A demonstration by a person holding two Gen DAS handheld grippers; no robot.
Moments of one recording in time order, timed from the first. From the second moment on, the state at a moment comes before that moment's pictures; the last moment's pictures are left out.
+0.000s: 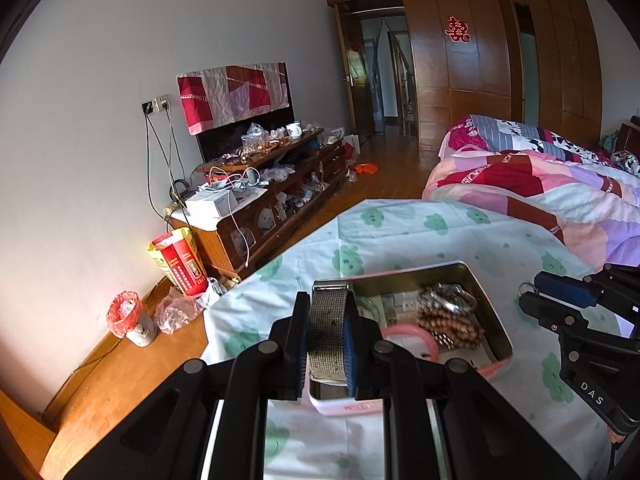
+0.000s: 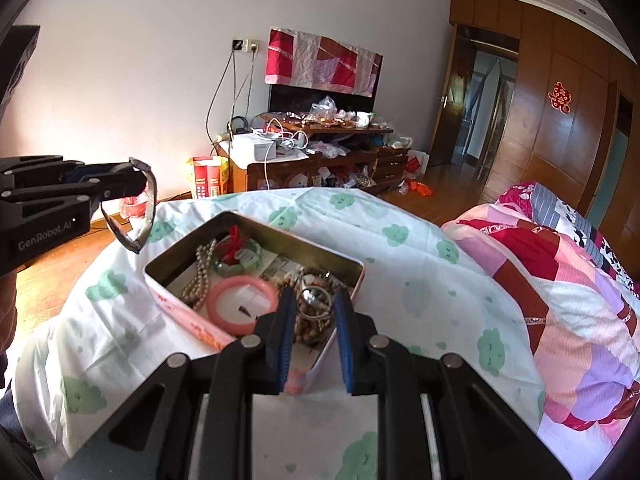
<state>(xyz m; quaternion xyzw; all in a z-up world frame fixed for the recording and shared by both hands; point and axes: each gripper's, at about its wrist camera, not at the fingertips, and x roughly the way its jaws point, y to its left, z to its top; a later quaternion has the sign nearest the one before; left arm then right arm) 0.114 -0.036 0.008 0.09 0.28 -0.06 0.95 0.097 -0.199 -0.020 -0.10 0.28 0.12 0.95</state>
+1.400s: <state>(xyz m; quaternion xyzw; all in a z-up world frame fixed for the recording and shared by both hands) 0.191 -0.047 -0.053 0.11 0.35 -0.04 0.93 0.175 -0.179 -0.061 -0.10 0.35 0.12 0.92</state>
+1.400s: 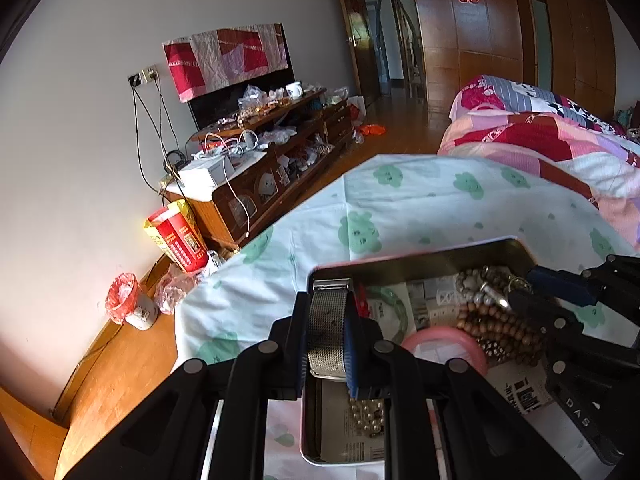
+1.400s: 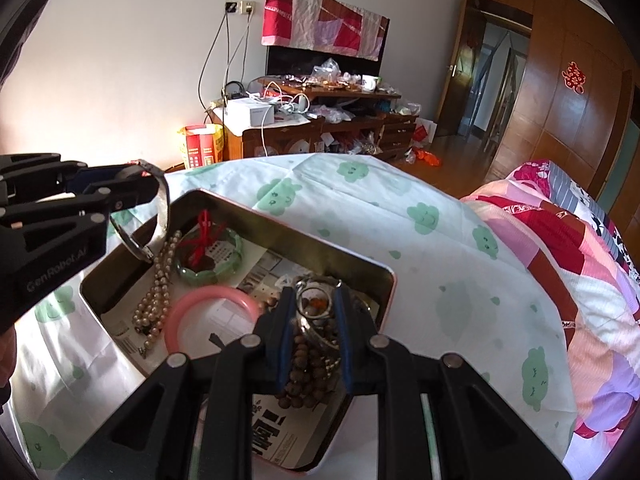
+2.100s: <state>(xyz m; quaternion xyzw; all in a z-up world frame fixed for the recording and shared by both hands) 0.138 -0.003 -0.035 0.02 0.33 -0.02 0.94 0.131 -0.197 -0.053 -0.06 0.32 0.08 0.94</state>
